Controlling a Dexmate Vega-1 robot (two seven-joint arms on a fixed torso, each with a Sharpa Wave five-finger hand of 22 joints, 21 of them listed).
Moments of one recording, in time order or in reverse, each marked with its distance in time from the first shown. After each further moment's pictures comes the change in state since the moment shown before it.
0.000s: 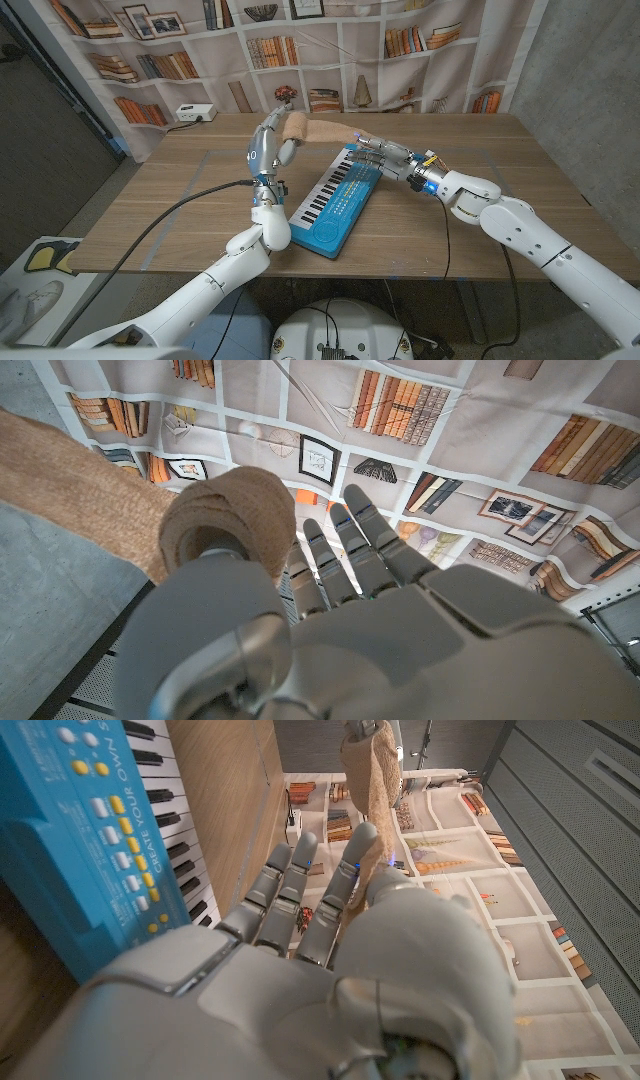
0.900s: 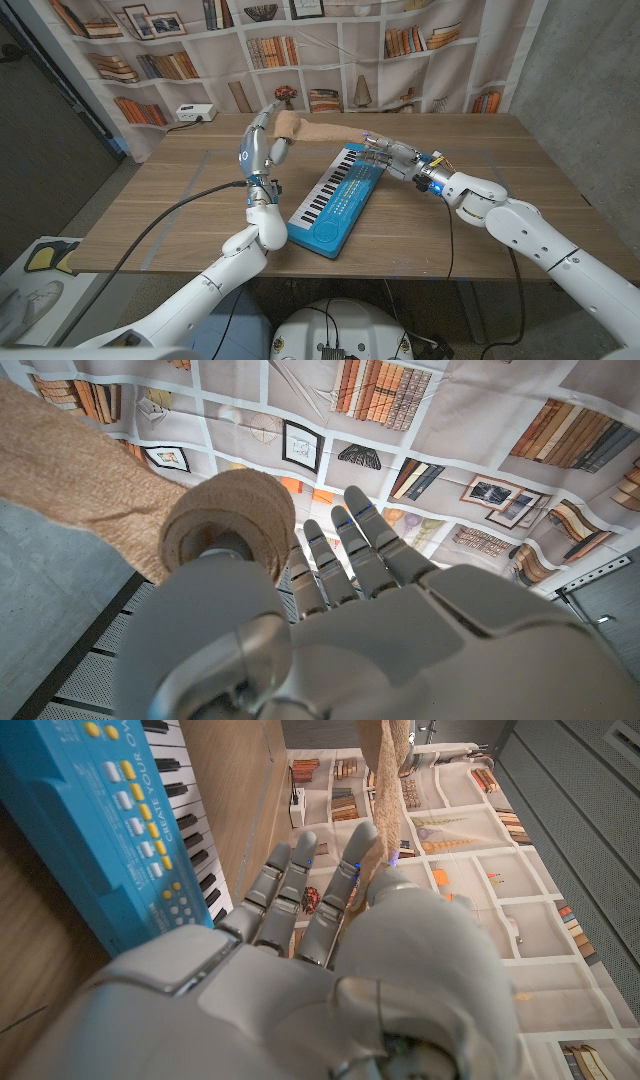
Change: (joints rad) left arm 0.028 -0.013 -0.051 -0.007 0.007 -0.004 0.021; left_hand -0.013 -0.013 0.011 -0.011 0.000 -0.046 0.002 -0.017 -0.009 -0.017 0.002 0.000 -0.009 -0.023 0.002 -0.008 0.000 -0.004 0.004 -0.042 0.000; right arm -0.030 -0.009 0.032 -0.004 0.010 0.008 -0.048; right_hand -0.001 -0.001 0.005 -0.005 0.000 0.011 0.000 -0.007 0.000 0.000 0.000 0.000 -0.003 0.006 -0.004 -0.001 0.011 -0.003 -0.003 0.015 -0.009
